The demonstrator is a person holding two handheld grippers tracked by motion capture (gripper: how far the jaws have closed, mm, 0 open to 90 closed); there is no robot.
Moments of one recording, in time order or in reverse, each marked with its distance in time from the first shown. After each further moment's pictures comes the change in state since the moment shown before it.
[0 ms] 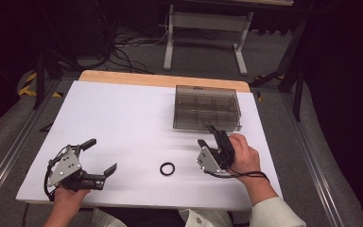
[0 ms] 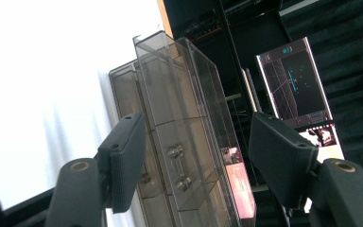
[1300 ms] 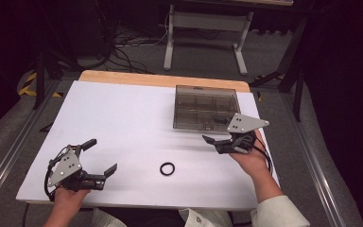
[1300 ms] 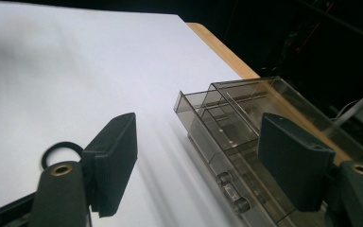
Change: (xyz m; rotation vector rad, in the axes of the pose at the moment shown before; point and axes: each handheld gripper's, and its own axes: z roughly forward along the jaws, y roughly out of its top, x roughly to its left) left arm 0.000 0.000 0.000 0.002 -0.002 -0.001; right arm -0.081 -0.037 0.000 -0.218 0.504 0.693
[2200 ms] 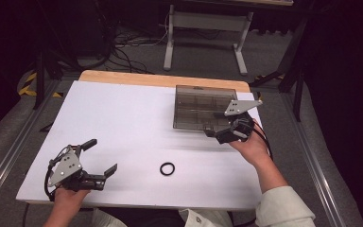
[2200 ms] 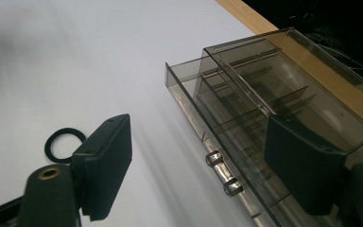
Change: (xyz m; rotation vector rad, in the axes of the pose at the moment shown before) left arm -0.001 0.000 0.000 0.005 -0.004 -0.005; right arm -0.035 0.005 0.020 0.168 0.091 0.124
